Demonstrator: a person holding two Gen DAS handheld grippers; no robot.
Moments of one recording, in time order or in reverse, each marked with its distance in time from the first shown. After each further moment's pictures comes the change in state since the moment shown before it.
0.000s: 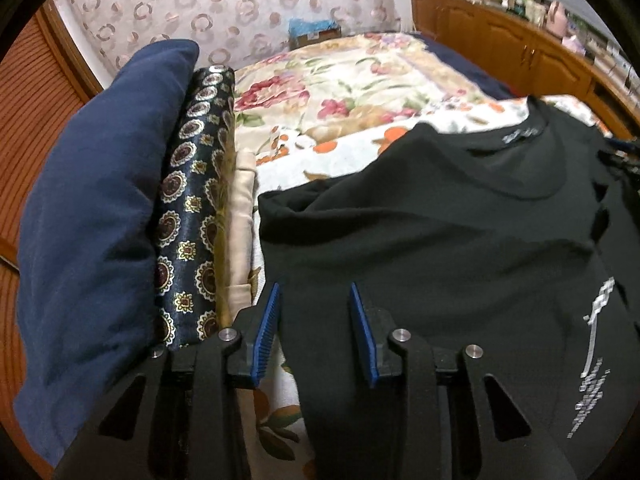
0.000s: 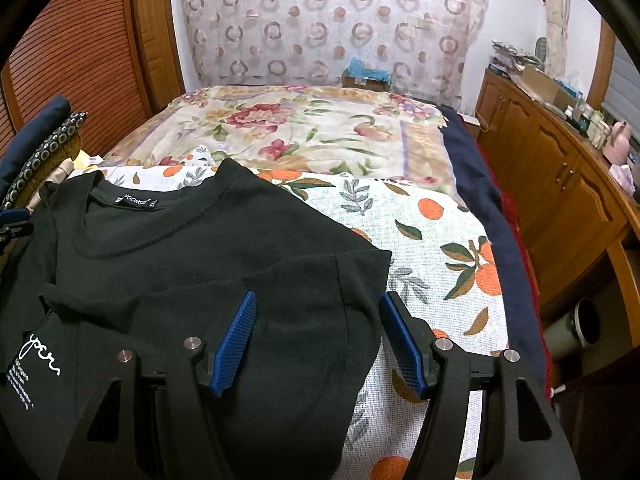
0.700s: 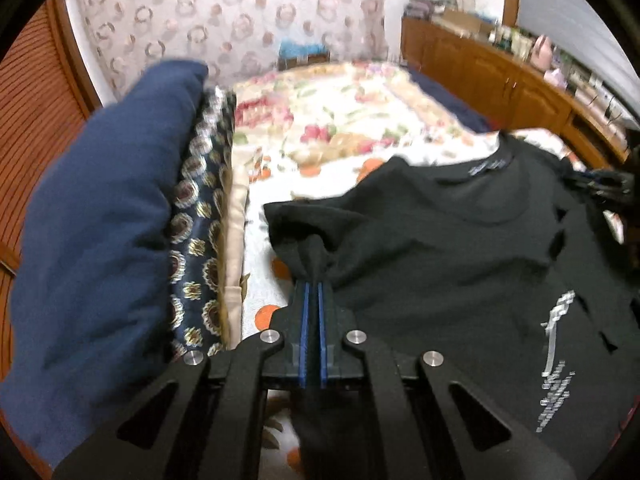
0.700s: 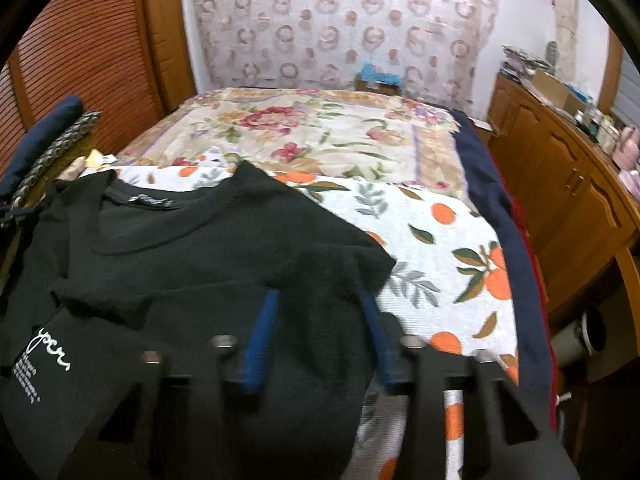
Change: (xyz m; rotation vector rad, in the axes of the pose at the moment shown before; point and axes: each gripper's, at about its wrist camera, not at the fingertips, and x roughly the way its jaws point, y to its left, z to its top) left arm -0.041 0.010 -0.012 -0.070 -0.118 -0.125; right arm 0.000 0.000 0.000 -0.021 -0.019 0.052
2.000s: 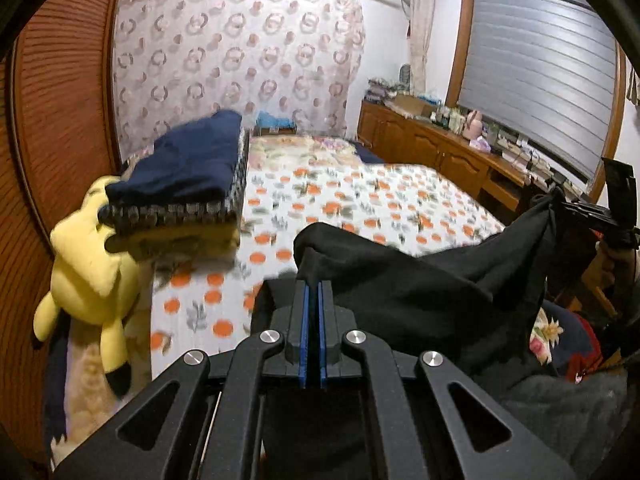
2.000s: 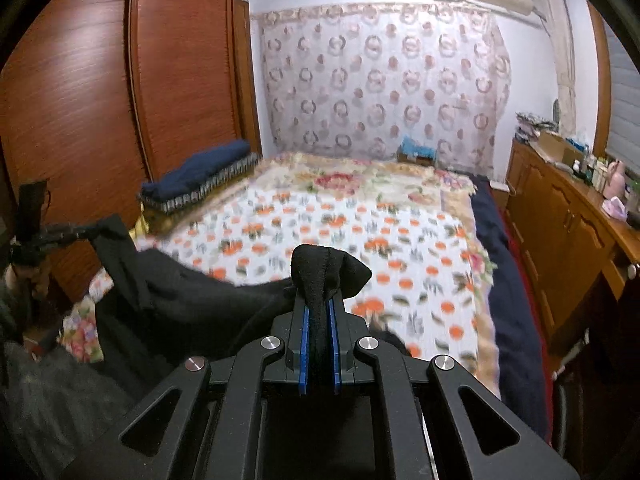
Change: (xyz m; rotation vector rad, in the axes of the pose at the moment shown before) left arm -0.200 -0.001 -0.200 -0.084 -0.277 -0.194; right arm -0.318 0.059 -0.203 -0.073 -0.250 0.104
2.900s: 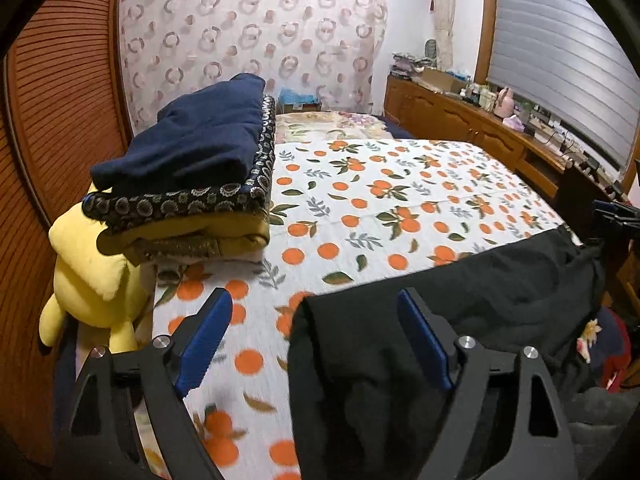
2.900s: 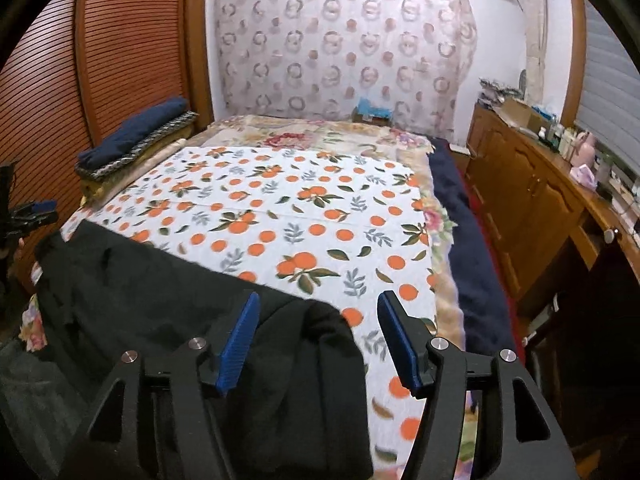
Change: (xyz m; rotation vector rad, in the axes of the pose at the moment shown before) left arm 0.078 0.028 0.009 0.012 0.068 0.105; right arm 0.048 -0.030 0.001 0.052 0.134 -0.147
